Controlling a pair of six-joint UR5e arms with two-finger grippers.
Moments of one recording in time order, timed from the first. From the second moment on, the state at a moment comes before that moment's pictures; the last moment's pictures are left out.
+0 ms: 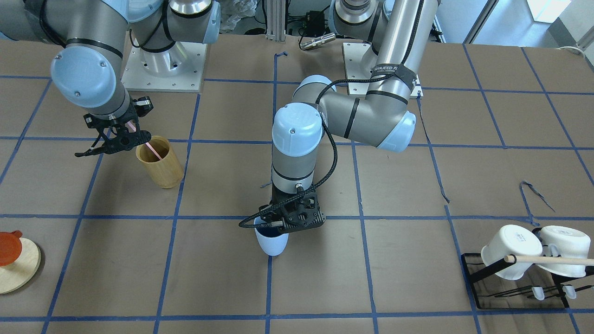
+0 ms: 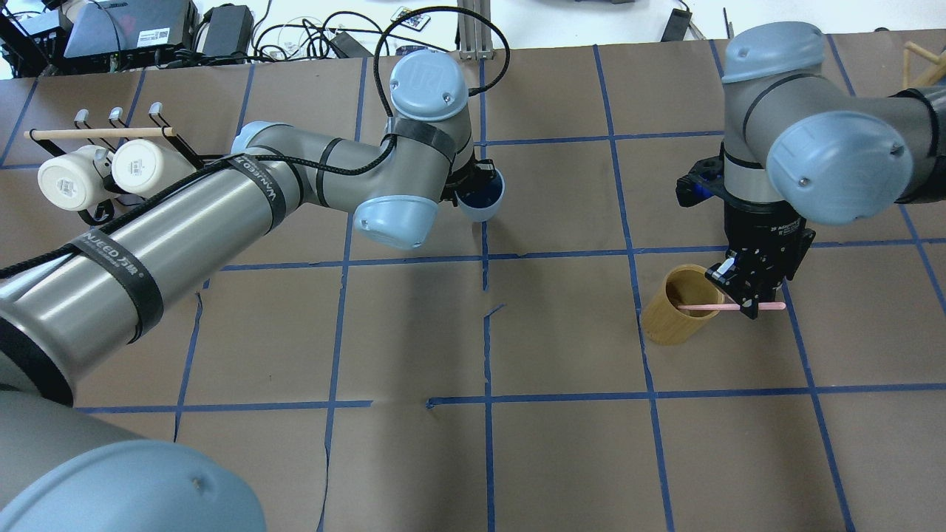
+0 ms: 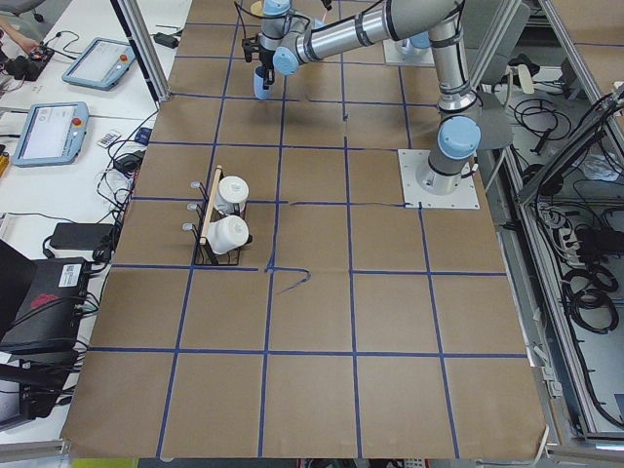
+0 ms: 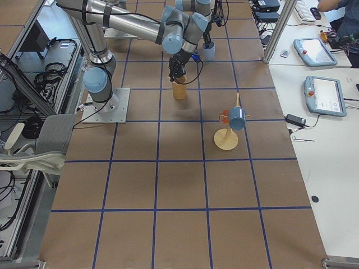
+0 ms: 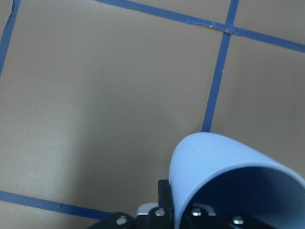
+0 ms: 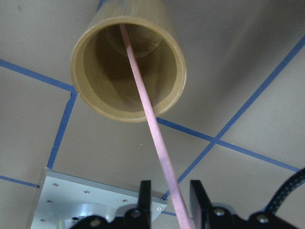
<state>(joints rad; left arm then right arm) -1.90 -2.08 -1.61 -0.84 1.62 -0.55 1.50 -1.50 1.84 -1.48 -1.84 -0.46</state>
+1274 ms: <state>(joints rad) -1.73 -1.86 -1.60 -1.01 1.59 -0.13 1.50 -1.50 1.83 -1.47 -1.76 -0.45</state>
